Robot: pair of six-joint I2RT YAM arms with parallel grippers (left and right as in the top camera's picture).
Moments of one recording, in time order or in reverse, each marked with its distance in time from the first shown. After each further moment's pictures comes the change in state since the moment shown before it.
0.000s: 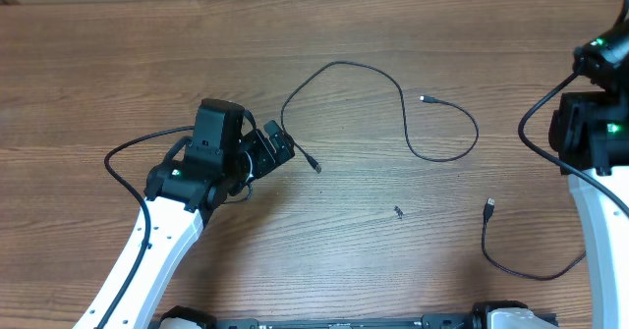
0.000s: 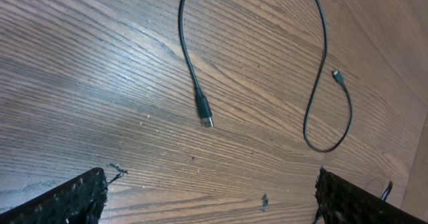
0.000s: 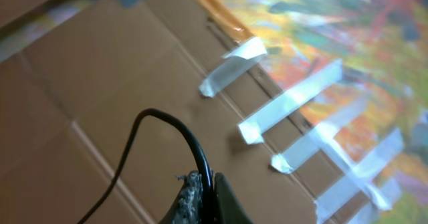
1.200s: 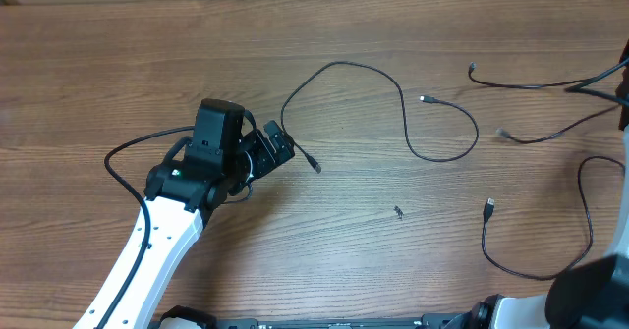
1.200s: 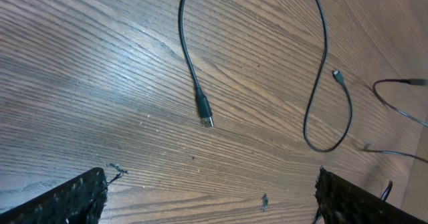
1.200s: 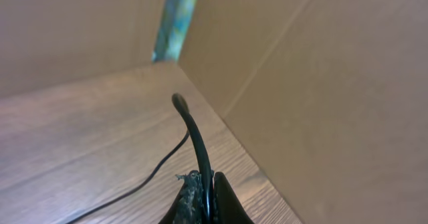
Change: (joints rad) left arm 0.000 0.000 0.000 0.000 0.000 0.000; right arm -0.447 0.260 0.003 -0.991 -0.610 1.451
